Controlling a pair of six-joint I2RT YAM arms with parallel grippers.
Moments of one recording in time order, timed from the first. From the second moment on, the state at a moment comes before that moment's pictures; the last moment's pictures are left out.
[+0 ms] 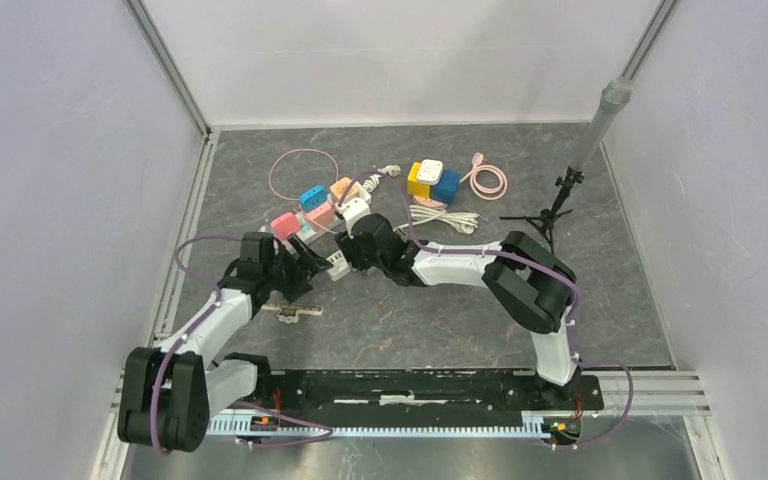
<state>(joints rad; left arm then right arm) -0.12 1.06 0.43 -0.18 0.29 -0.88 0.97 1.98 1.22 0.18 0.23 0.18</state>
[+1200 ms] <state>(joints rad) -0.29 1.26 0.45 -0.03 0.05 -1.00 0.97 1.97 1.26 0.13 0.20 0.19</state>
